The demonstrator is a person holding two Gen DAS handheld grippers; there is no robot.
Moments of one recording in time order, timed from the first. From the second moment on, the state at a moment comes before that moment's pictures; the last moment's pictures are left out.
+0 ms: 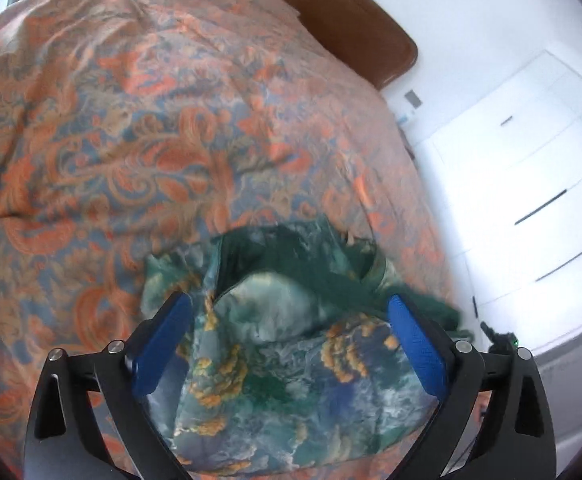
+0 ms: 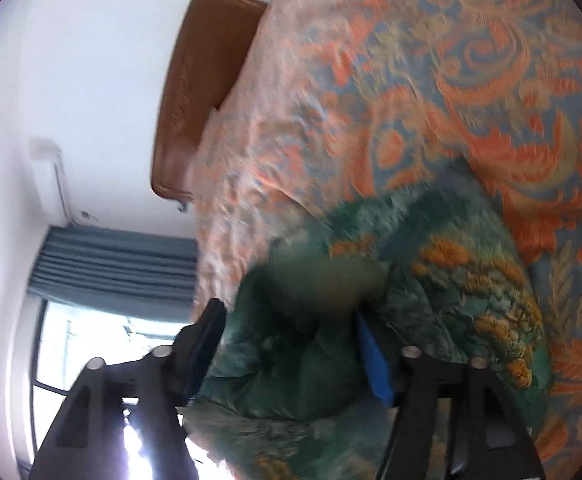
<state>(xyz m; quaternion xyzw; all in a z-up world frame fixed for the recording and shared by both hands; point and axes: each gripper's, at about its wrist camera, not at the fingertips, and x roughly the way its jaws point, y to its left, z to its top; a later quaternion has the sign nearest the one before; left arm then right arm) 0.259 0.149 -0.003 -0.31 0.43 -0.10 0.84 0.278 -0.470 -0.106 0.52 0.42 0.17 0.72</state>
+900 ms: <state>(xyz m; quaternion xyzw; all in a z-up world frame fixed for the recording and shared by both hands) 0.255 0.083 -0.061 -0.09 0.48 -0.03 0.88 0.273 -0.388 -0.078 0.03 0.47 0.06 0.88</state>
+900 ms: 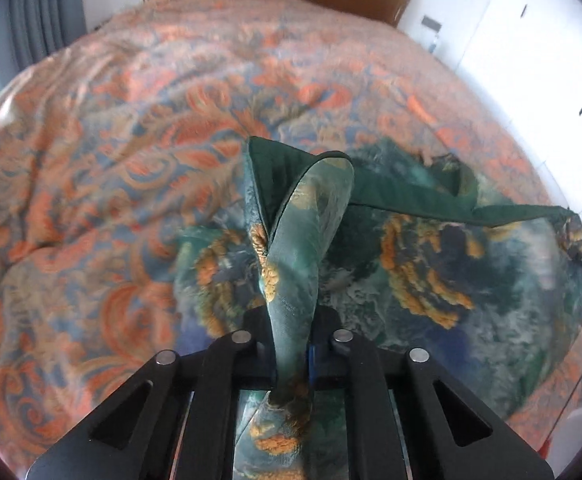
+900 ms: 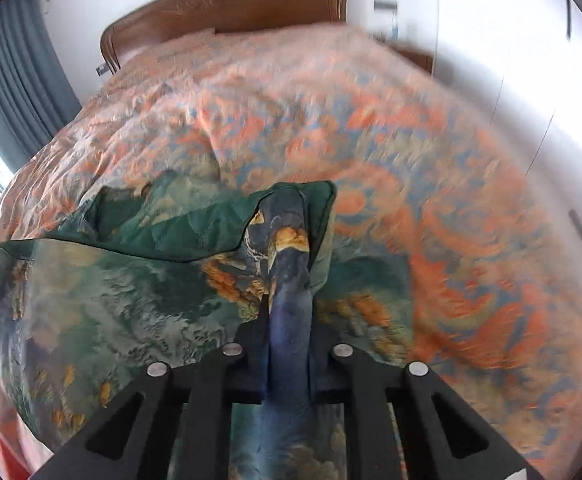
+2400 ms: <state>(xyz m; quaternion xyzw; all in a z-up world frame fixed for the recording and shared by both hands) 0.308 0.106 -0.113 -0.12 0.40 0.04 0.91 0.341 -0.389 -0.146 0.06 0.44 -0.02 0.90</state>
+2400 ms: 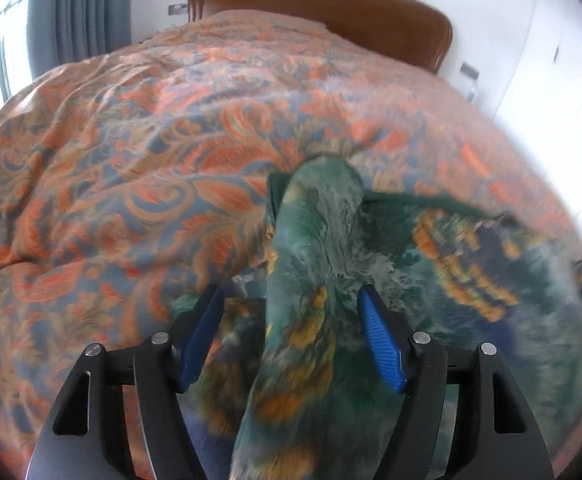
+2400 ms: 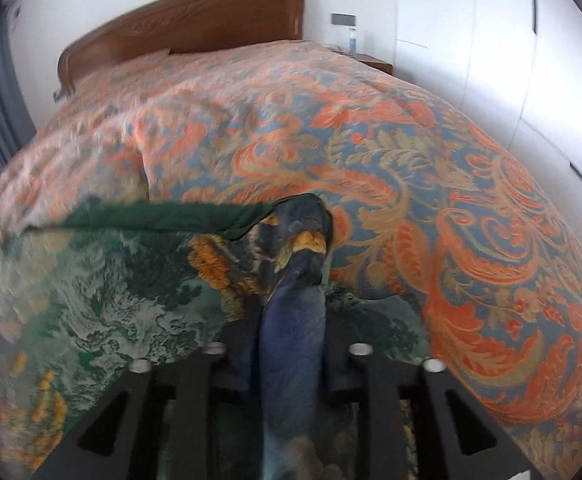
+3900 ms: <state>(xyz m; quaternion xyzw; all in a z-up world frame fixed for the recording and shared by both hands) 0.397 -0.107 -0.108 0.00 0.47 -0.06 0.88 0.209 -0.400 -0.147 0.09 0.42 0.13 0.89</state>
